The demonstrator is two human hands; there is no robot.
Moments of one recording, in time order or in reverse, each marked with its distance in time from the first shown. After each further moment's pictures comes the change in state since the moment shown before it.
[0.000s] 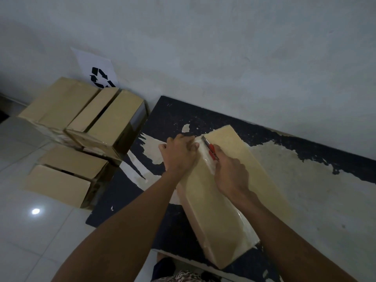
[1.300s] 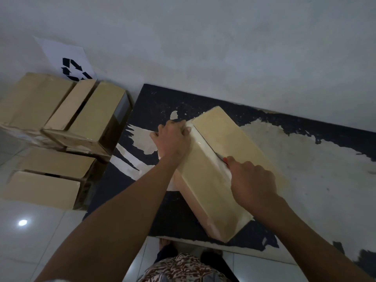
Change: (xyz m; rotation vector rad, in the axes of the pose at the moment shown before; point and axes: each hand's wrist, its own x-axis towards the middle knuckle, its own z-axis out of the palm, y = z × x) left_hand -0.001 -0.001 0.001 0.064 0.026 0.048; right_hand -0.080 0.001 -0.038 -0.411 -0.110 0.051
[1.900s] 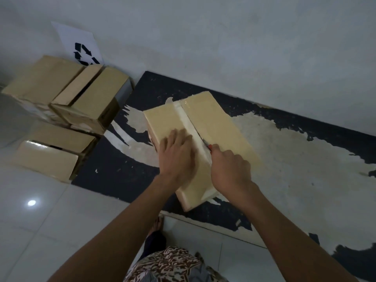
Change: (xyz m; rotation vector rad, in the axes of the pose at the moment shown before) left_hand -0.145 0.041 0.002 0.177 -0.169 0.223; right_hand -0.038 0.034 0.019 0.064 0.043 -0.063
